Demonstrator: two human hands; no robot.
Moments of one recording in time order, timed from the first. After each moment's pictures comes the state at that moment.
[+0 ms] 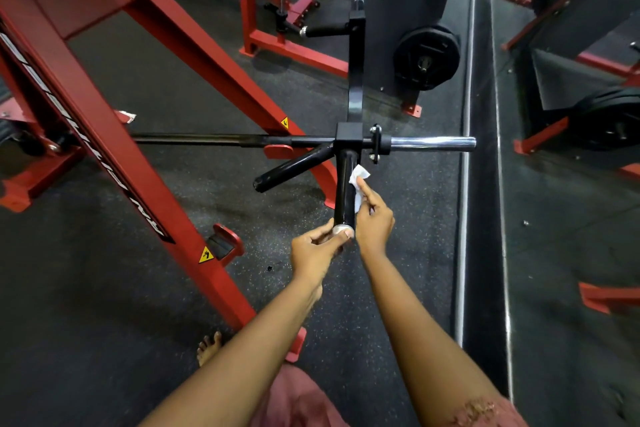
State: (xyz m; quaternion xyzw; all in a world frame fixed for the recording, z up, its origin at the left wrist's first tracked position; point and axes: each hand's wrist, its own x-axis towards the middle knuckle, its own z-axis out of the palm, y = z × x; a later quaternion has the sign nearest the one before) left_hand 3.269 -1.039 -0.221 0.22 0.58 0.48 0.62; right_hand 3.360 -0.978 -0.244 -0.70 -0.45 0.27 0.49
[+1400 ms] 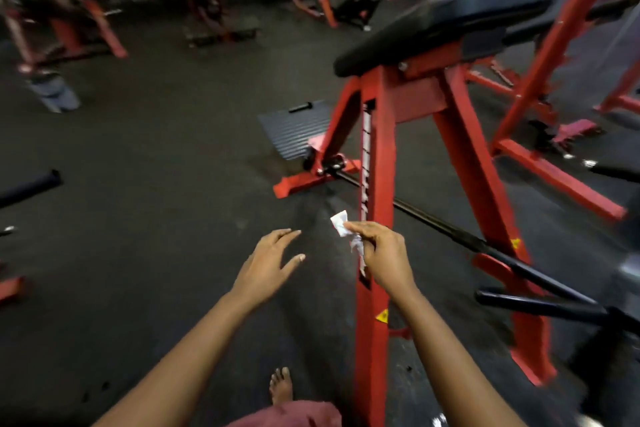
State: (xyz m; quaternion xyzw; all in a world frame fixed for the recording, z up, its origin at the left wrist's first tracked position) left_hand 2.924 -1.168 -0.172 0.45 0.86 0.24 0.11; right_hand 3.068 -1.011 -0.154 -0.26 -0.83 0.40 0.30
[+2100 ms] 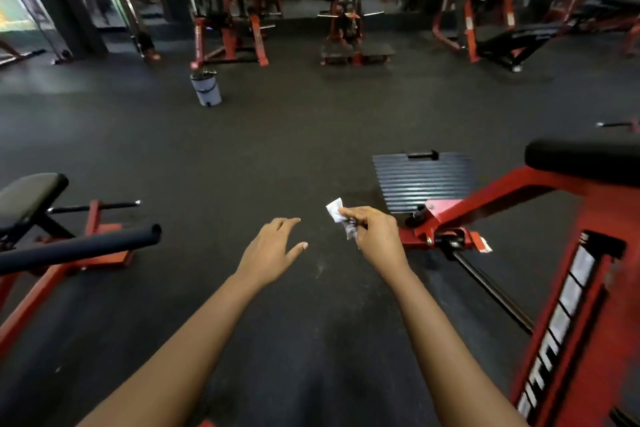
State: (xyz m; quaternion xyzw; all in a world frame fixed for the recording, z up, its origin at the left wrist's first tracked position) left_hand 2.630 -1.178 -0.144 0.27 0.94 0.19 0.01; right_hand 2.691 -0.992 -0.129 -0.08 -0.88 0.42 0.21
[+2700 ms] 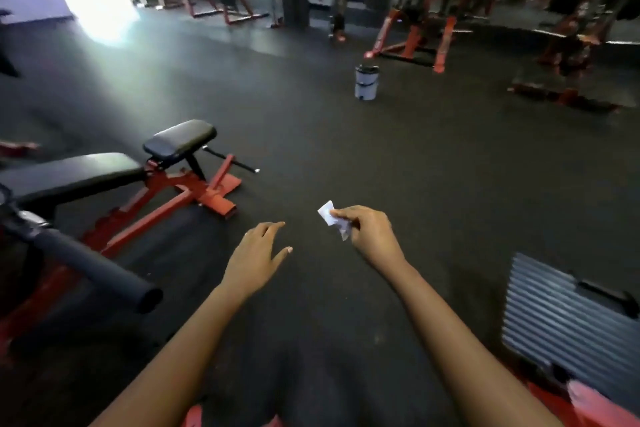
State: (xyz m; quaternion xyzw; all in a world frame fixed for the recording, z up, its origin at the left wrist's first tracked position) left_hand 2.453 -1.218 -0.140 -0.08 0.97 0.20 -0.06; right_hand 2.376 -1.023 -0.103 0.25 -0.89 0.39 0.03
